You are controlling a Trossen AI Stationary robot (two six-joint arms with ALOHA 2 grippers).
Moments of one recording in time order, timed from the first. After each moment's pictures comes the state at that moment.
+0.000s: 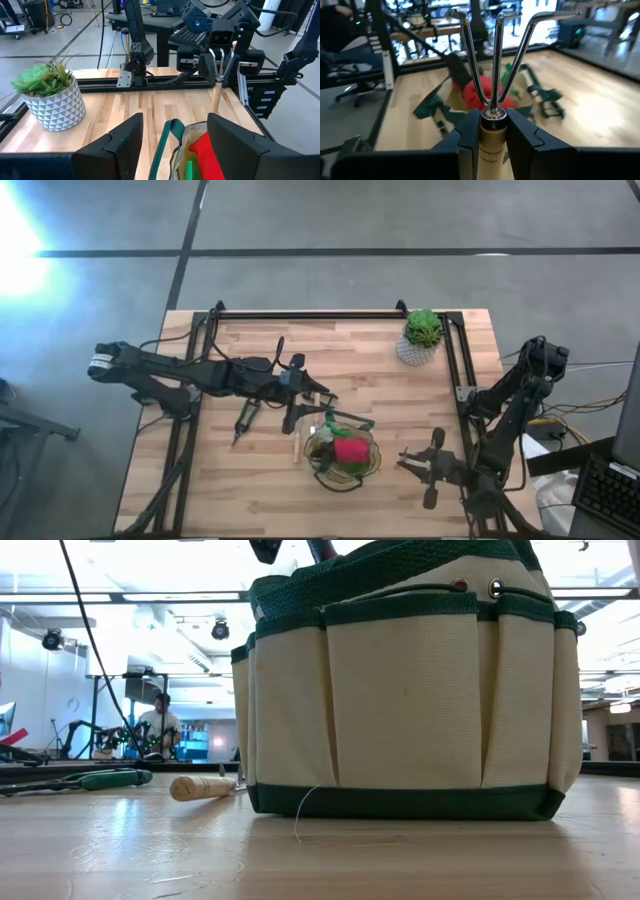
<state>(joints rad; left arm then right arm) -0.12 1.30 1.08 0.02 -0.03 -0.03 1.09 1.39 0.68 0.02 1.30 0.80</state>
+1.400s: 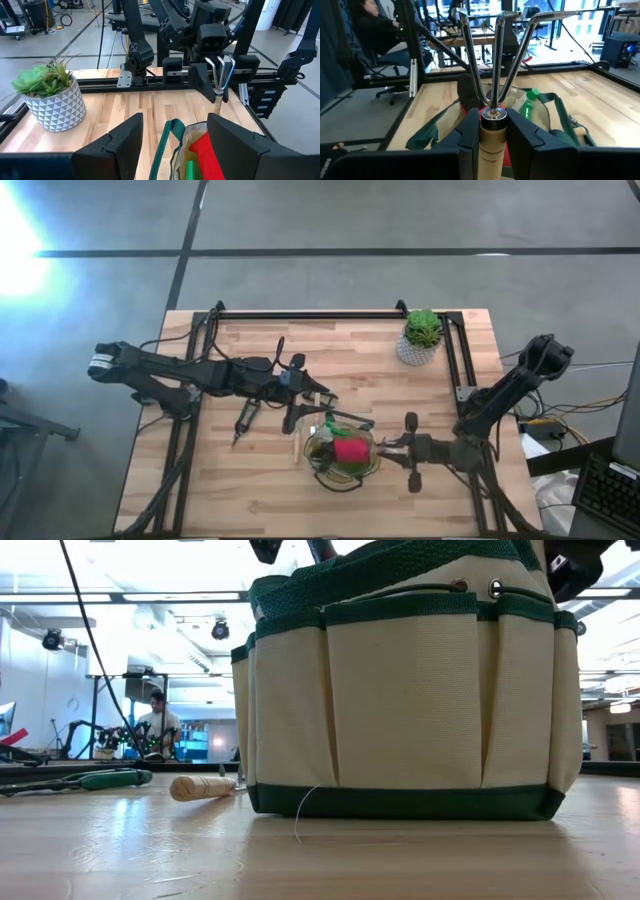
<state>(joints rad) -0.12 1.30 1.08 0.03 -0.03 -0.03 0.81 1.33 0.46 0.75 0.86 0.21</state>
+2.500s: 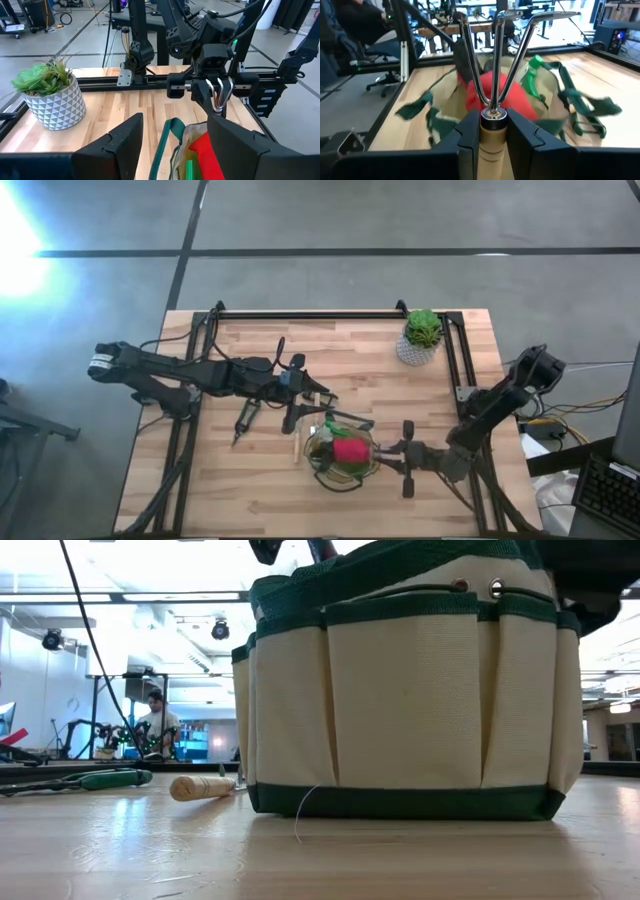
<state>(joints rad) -0.12 1.30 1.08 0.02 -0.03 -0.03 0.84 1.50 0.45 0.82 0.93 0.31</state>
